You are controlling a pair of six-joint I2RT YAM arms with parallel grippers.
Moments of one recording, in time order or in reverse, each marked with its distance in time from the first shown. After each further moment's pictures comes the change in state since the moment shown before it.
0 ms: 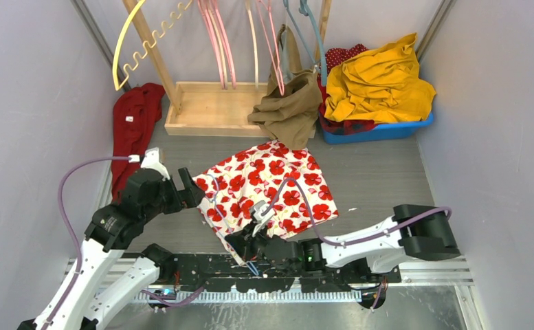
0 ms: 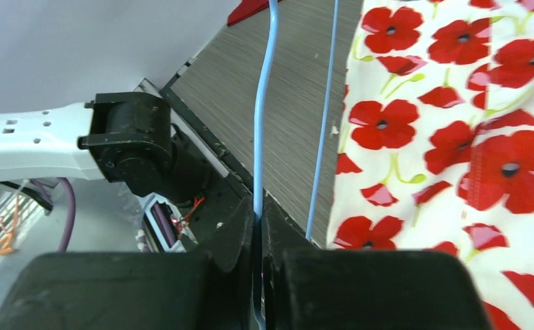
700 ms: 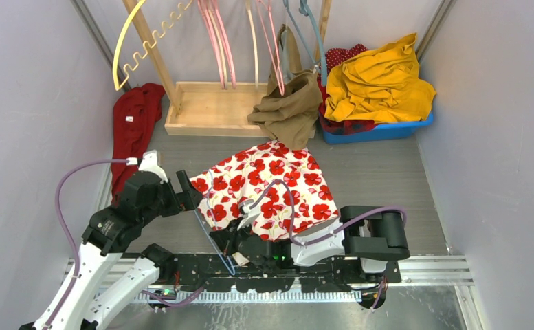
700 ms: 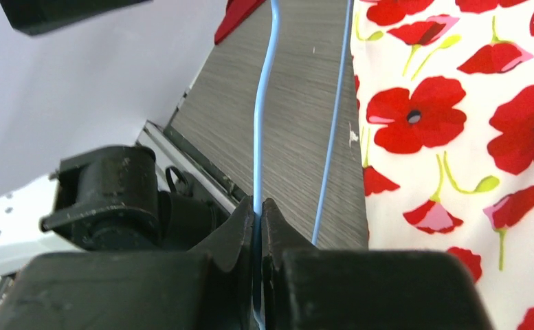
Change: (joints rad) left arm 0.000 -0.026 0.000 -0.038 -0.010 0.000; right arm -0.057 0.378 0.087 0.293 -0.008 0.227
